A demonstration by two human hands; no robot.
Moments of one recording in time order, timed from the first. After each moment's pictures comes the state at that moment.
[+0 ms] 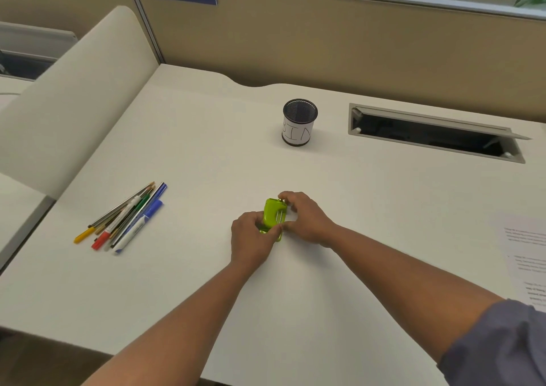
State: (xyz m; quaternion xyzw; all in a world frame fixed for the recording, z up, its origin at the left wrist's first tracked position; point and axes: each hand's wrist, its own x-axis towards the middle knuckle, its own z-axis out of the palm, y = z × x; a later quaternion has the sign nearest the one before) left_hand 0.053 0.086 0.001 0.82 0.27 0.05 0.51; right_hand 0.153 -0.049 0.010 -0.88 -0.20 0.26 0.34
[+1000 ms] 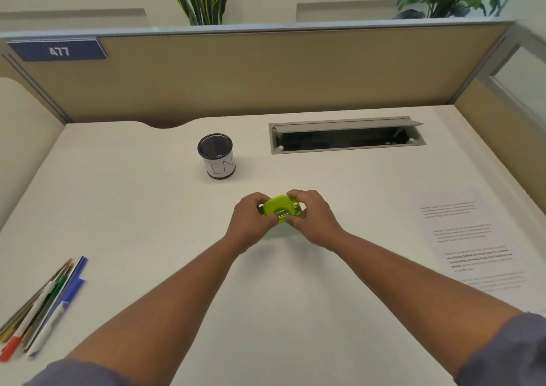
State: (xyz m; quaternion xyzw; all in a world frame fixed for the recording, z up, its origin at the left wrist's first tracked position) left_hand 0.185 -0.010 0.055 0.87 0.08 -0.08 0.48; right_hand 0.198 -0.191 0.050 -0.90 -0.05 0.10 0.41
